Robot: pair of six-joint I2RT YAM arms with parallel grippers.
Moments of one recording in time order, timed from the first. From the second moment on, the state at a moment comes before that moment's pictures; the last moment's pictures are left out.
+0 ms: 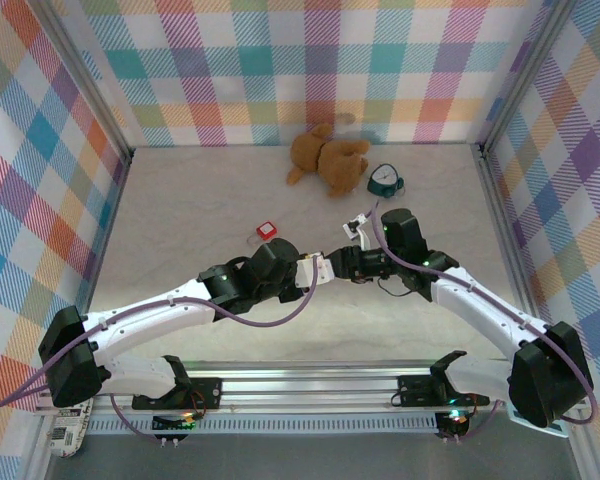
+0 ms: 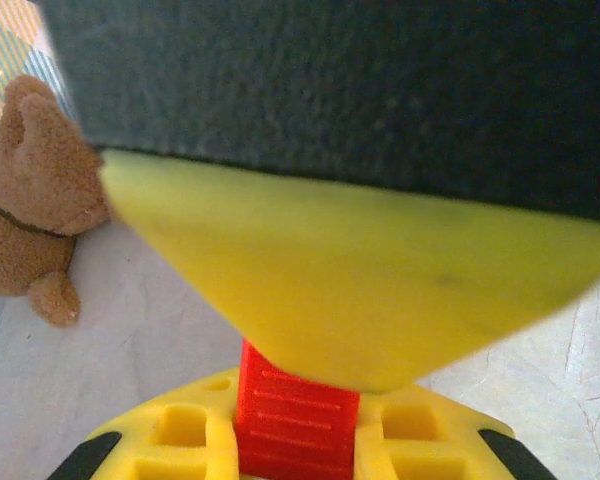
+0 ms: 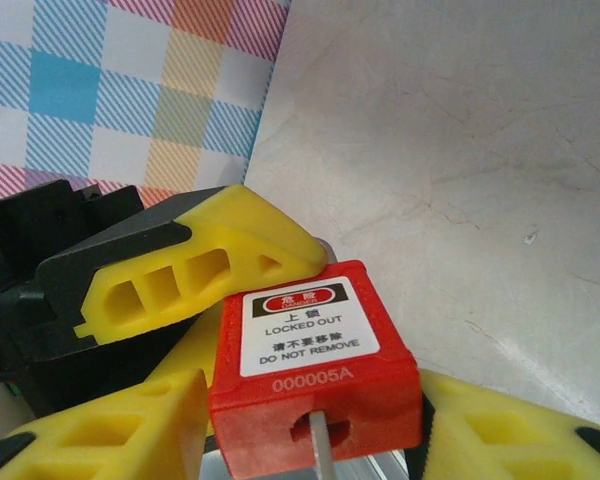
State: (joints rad) left arm -1.01 1.26 0.96 -0.34 -0.18 0.54; right arm 0.54 1.18 0.78 -0.20 -0.85 0.70
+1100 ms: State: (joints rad) left arm -1.00 1.29 0.98 -0.40 -0.17 0.51; right arm 0.54 1.21 0.79 -0.22 -0.79 0.65
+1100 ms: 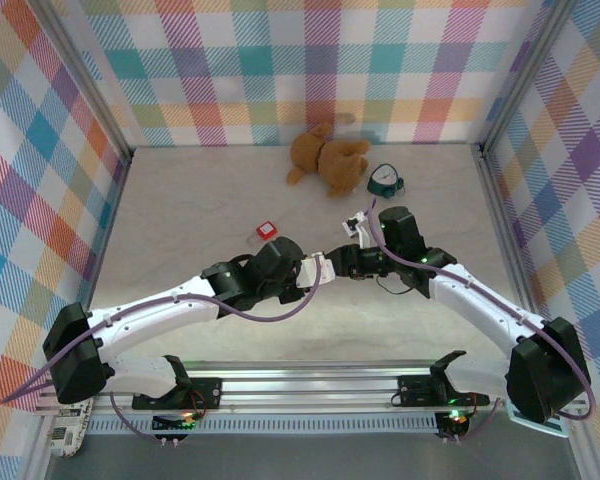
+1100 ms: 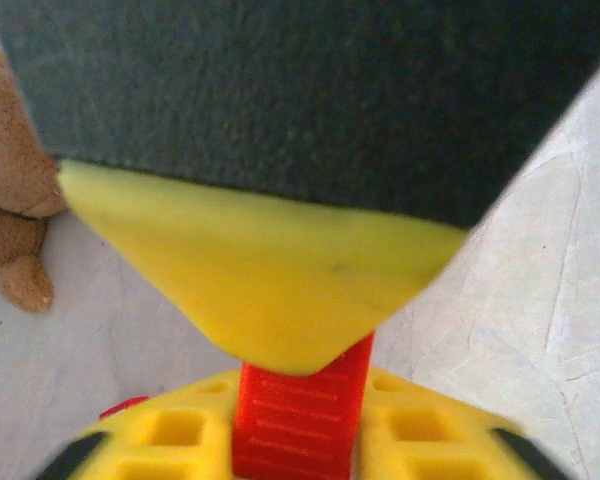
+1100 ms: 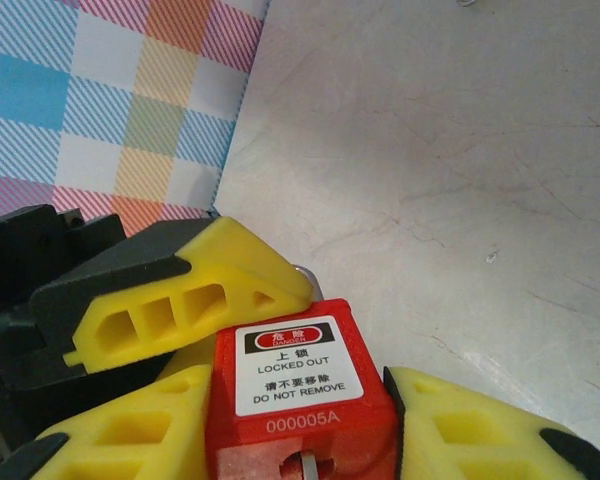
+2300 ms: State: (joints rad) left arm -0.95 1.23 0.94 -0.47 -0.24 0.52; right arm 0.52 1.17 0.81 -0.26 -0.75 0.65
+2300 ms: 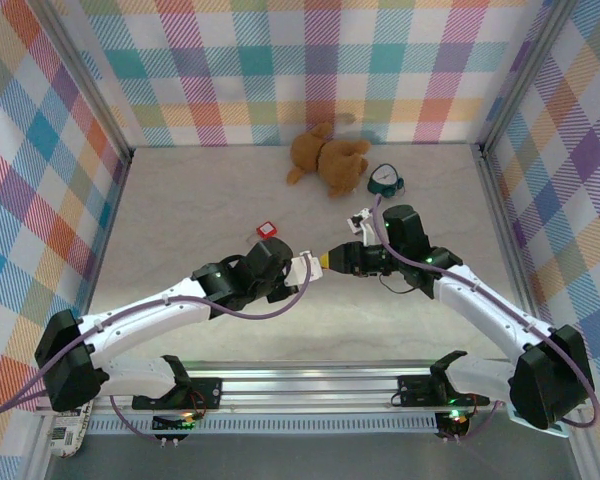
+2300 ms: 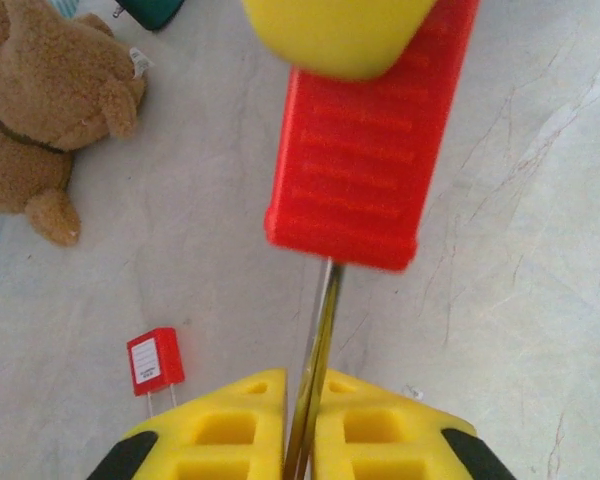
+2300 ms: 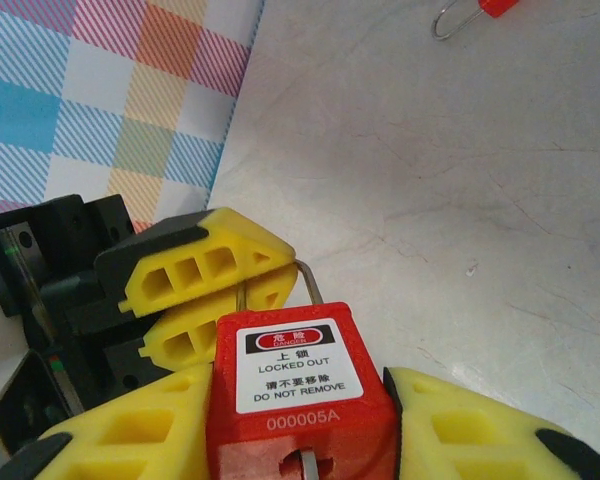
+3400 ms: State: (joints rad) left arm -0.98 1.36 1.10 -0.47 -0.05 0.44; right arm 0.52 1.14 0.78 -0.24 -0.79 0.66
